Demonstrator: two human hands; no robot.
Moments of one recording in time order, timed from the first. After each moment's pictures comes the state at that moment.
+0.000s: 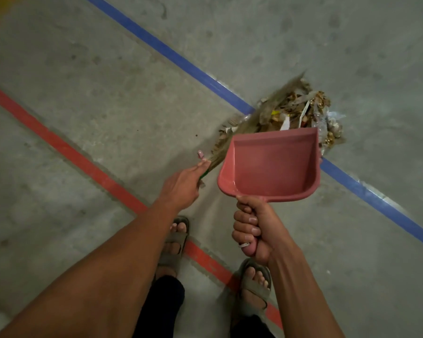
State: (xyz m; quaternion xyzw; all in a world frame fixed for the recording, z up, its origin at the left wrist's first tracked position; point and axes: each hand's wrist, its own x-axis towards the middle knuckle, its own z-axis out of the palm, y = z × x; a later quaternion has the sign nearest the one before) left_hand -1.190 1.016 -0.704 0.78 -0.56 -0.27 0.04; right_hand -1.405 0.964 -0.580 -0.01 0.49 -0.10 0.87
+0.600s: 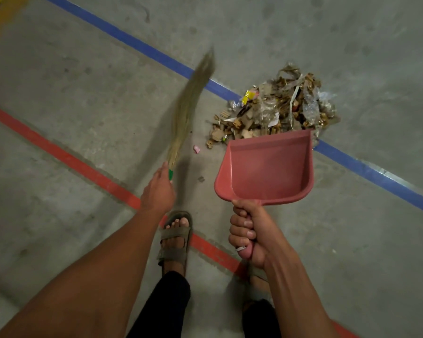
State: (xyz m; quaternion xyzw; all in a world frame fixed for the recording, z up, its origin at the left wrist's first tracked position) left_hand -1.174 1.061 -0.705 0.88 -0.39 -0.29 -0.01; right_hand -1.428 0.995 -0.576 0.03 0.50 -0.11 0.86
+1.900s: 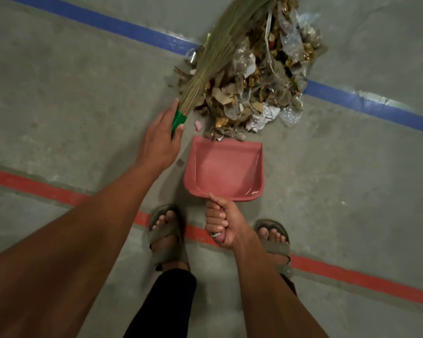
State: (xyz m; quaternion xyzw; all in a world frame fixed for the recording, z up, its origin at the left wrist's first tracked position) left_hand -1.193 0.940 -0.759 0.74 -0.60 -0.26 0.15; right_hand -1.415 1.067 -0.794 0.22 0.37 -0.15 0.89
